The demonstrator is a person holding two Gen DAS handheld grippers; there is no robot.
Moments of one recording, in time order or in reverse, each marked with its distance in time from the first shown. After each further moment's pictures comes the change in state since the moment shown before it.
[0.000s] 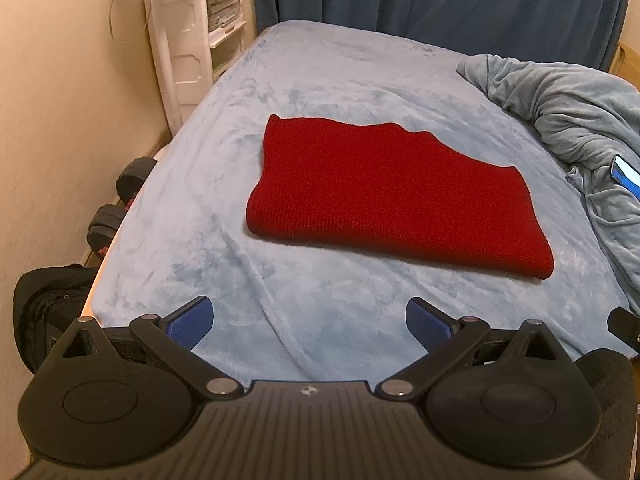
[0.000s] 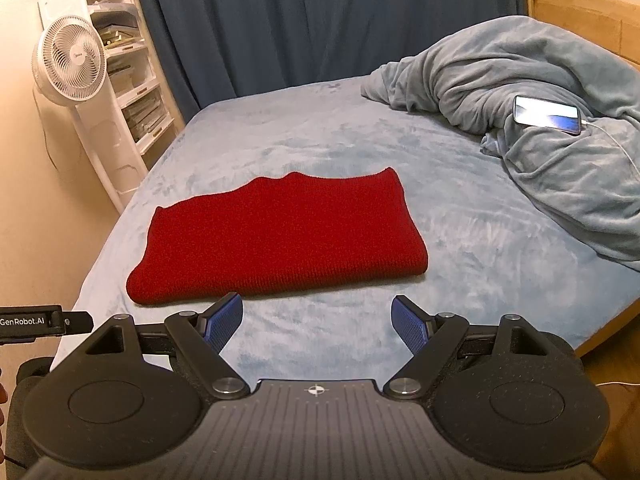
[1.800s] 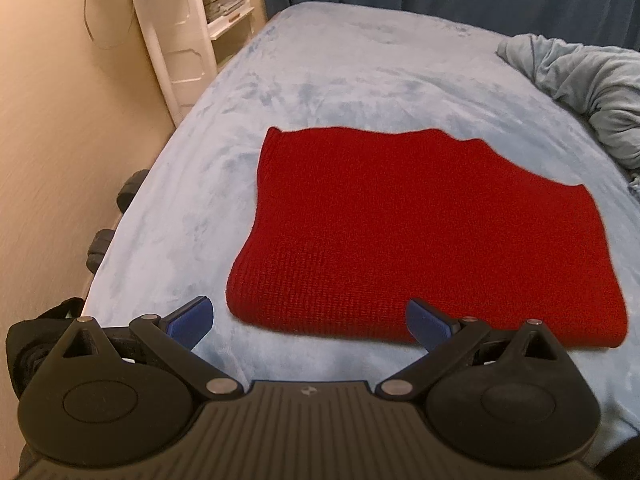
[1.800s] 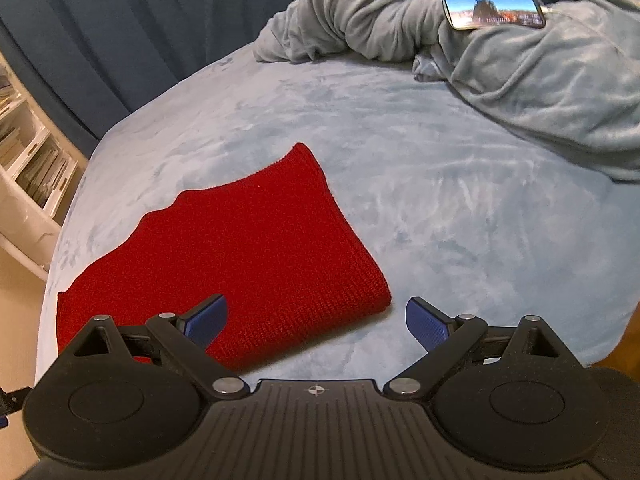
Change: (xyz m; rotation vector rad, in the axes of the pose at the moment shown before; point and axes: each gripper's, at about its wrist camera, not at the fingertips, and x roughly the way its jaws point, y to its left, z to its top) left arm 0.147 -0.019 0.094 0.026 0.055 0.121; right arm 0.172 -0.096 0.054 0.347 0.104 -0.114
